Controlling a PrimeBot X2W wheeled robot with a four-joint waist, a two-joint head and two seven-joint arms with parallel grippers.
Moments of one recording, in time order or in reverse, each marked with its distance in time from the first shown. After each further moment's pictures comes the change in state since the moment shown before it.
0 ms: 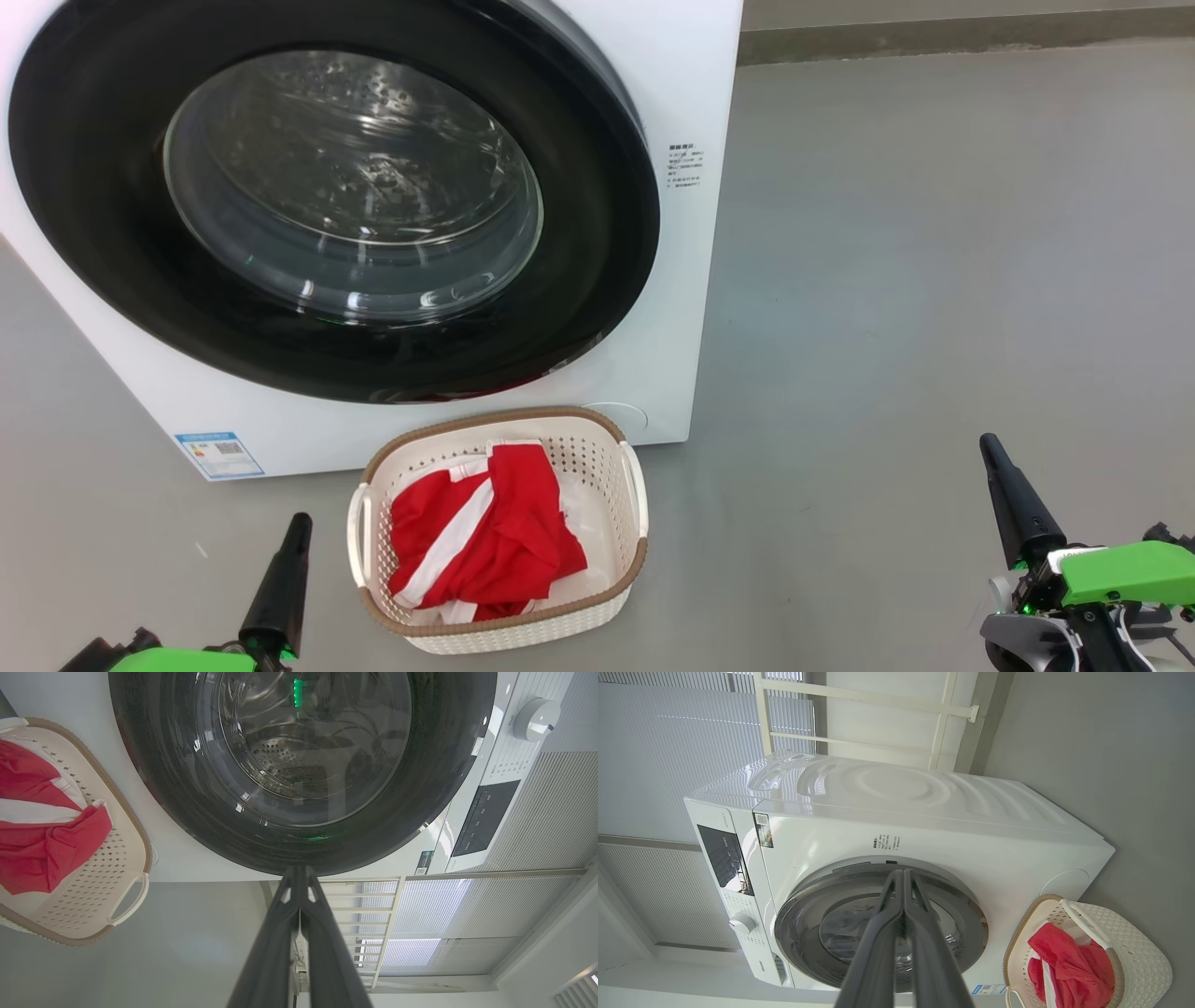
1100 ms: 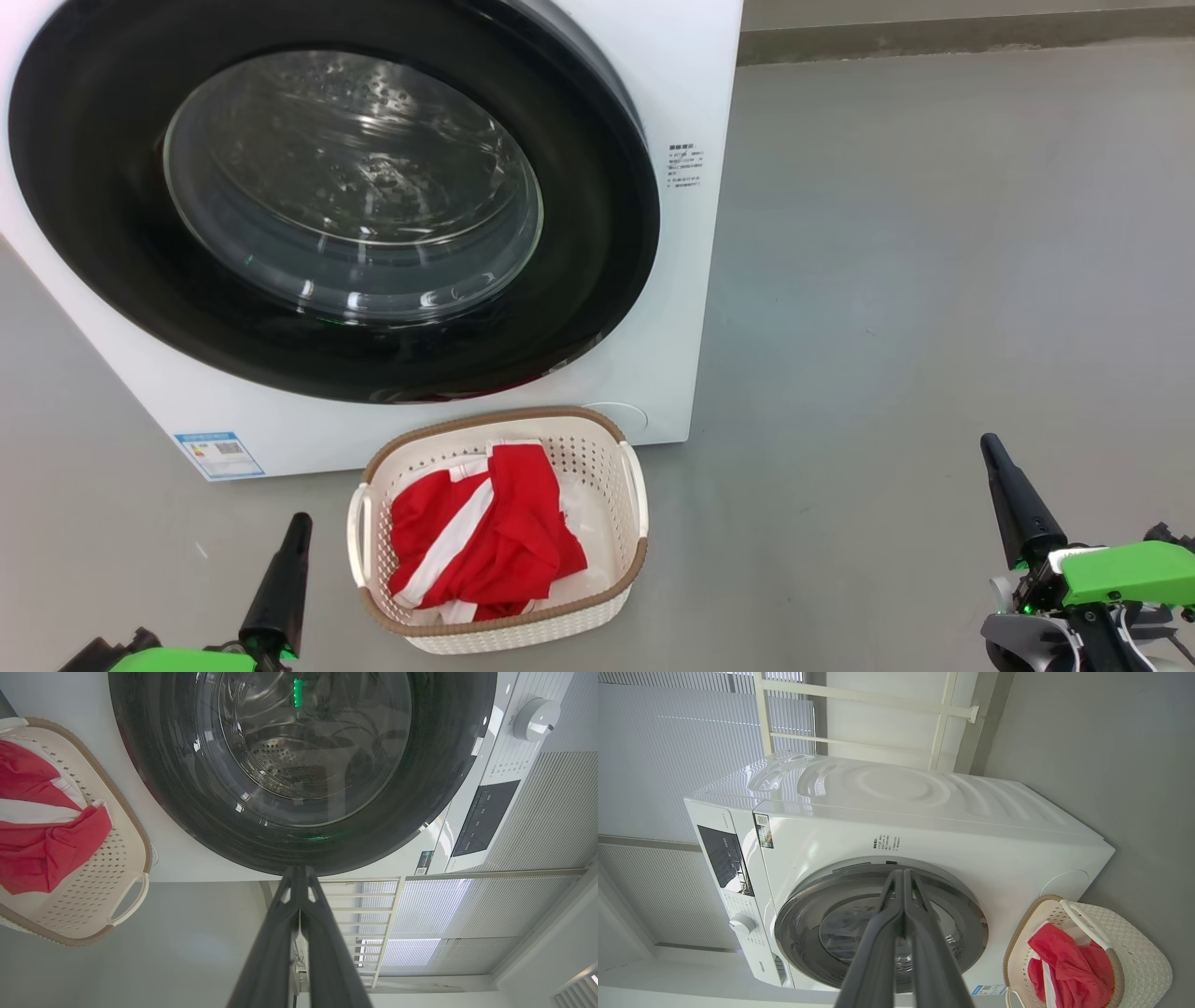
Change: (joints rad) left arm 0.000 0.000 0.000 0.000 0.000 0.000 0.000; right arm 0.000 0.000 -0.002 0.000 0.000 0.000 0.000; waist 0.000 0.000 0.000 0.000
